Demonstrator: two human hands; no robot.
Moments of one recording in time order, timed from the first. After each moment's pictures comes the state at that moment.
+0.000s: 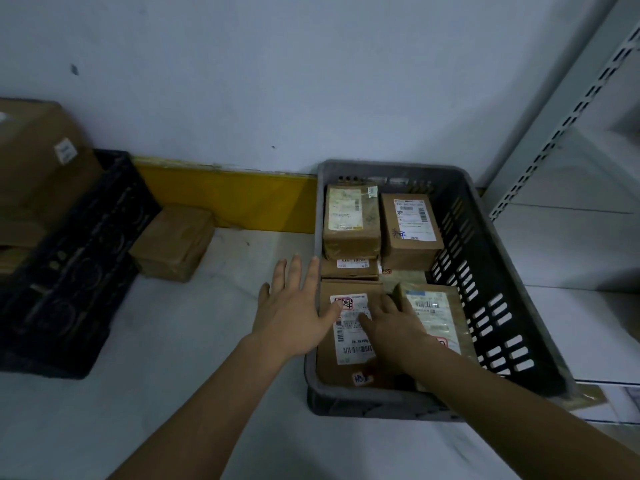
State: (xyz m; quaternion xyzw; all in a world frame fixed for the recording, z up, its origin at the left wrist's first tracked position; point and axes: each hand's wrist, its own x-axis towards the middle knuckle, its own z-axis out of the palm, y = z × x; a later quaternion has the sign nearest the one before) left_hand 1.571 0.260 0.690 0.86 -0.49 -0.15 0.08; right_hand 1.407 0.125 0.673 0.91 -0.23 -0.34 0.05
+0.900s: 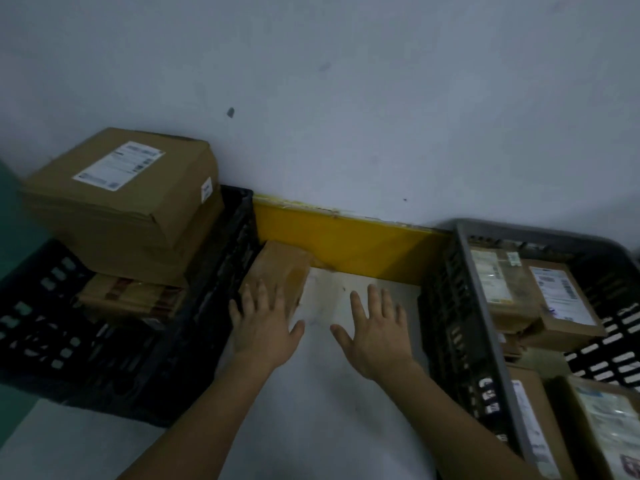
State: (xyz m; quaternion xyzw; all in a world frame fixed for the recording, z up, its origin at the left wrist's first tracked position) left_hand 1.847 0.374 0.640 0.93 -0.35 -0.11 0.01; right_hand 1.685 0.229 0.655 0.93 -0.36 -0.11 -0.03
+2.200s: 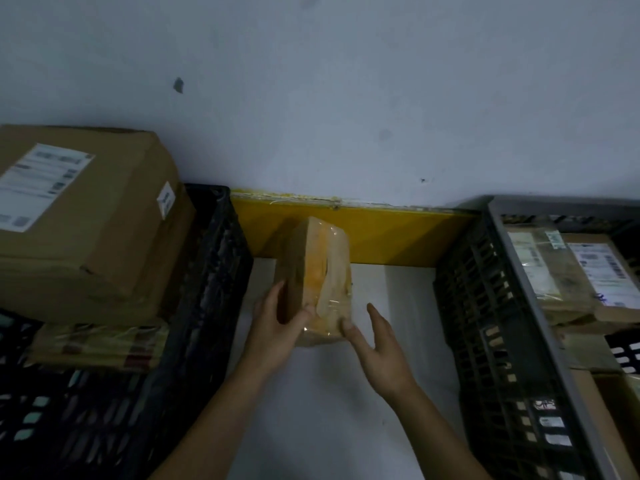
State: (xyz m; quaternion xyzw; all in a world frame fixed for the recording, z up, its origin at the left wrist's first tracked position) left_hand 1.910 0.346 0.612 0.77 -0.23 -0.35 0.48; right_hand 1.724 0.239 0.607 0.69 -0.50 0.05 -0.52
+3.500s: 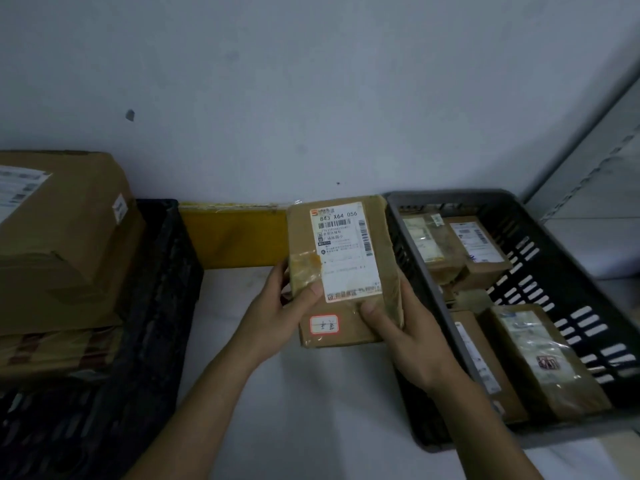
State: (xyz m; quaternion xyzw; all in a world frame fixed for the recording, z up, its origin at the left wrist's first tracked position) left_hand 1.824 0.353 0.727 0.61 -0.38 -0.41 0.56; right_hand 1.594 0.266 0.754 0.75 -0.35 0.27 -0.48
